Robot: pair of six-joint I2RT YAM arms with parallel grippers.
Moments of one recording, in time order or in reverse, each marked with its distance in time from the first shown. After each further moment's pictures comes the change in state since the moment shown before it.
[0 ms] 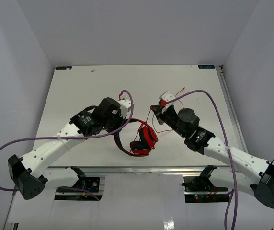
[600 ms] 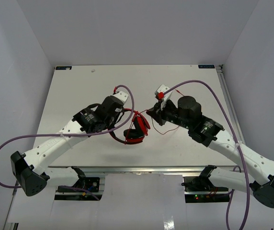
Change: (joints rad) left arm -0.011 0.047 0.055 -0.020 -0.417 -0.052; right arm -0.013 0.016 0.282 -0.450 -0.267 0.084
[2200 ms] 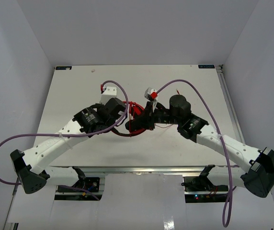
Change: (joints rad) left arm -0.081 0.020 0.082 -0.145 -0.265 -0.468; right arm -0.020 0.159 -0.068 0.307 -0.472 0.235
